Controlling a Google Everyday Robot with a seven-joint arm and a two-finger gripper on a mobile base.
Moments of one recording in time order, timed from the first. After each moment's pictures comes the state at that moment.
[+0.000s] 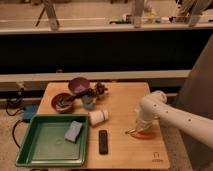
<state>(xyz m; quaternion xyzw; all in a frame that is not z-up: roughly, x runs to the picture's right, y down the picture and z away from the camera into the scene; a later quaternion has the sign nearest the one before) 0.199 0.228 0.834 -0.34 -0.11 -0.12 0.93</state>
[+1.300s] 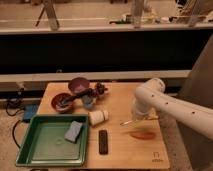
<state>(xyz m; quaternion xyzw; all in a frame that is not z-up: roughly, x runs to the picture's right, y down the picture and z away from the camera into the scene) 0.157 0.163 0.771 -0.31 -0.09 -0.12 0.94</state>
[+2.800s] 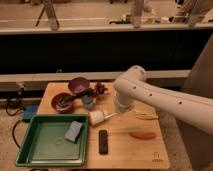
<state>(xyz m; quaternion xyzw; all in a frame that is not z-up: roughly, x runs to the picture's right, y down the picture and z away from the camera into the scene) 0.060 0.114 0.719 -0.27 -0.11 -0.16 0.94</state>
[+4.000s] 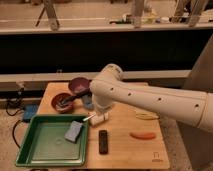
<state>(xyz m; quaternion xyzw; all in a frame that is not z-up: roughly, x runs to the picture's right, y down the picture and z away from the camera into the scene) -0.035 0.112 0.692 -0.25 -0.14 -0.21 0.93</state>
